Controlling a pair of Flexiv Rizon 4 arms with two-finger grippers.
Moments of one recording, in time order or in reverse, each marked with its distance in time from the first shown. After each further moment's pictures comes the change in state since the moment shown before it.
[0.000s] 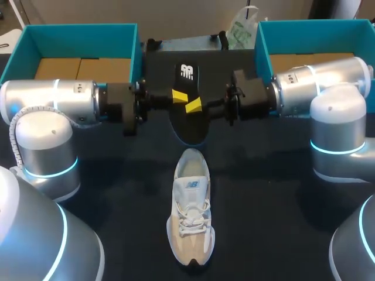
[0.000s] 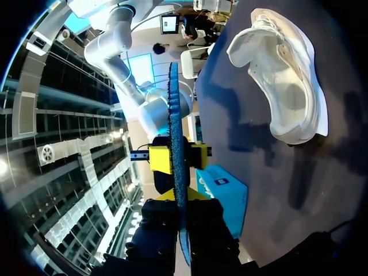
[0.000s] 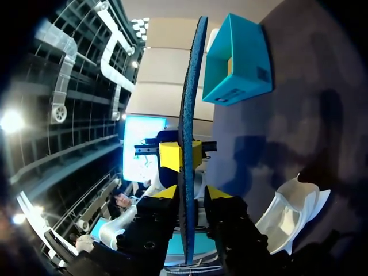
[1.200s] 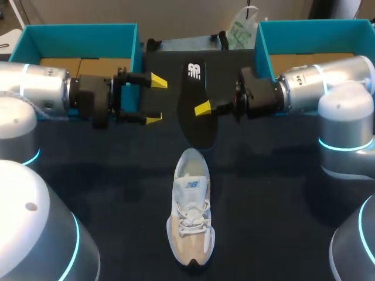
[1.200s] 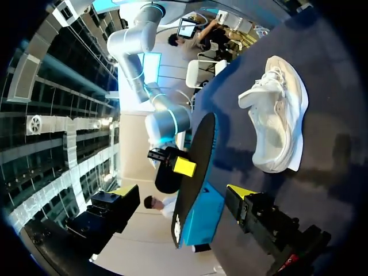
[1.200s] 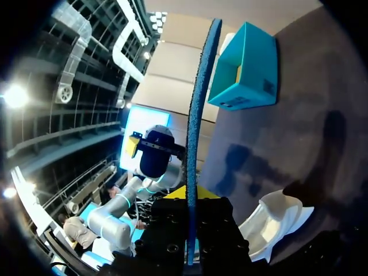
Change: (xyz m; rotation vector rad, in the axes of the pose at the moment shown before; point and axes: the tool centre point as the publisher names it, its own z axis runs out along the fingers) left arm -0.017 -0.018 -0.055 0.029 0.126 -0.223; right arm -0.012 0.004 -0.020 0.017 0.000 -0.144
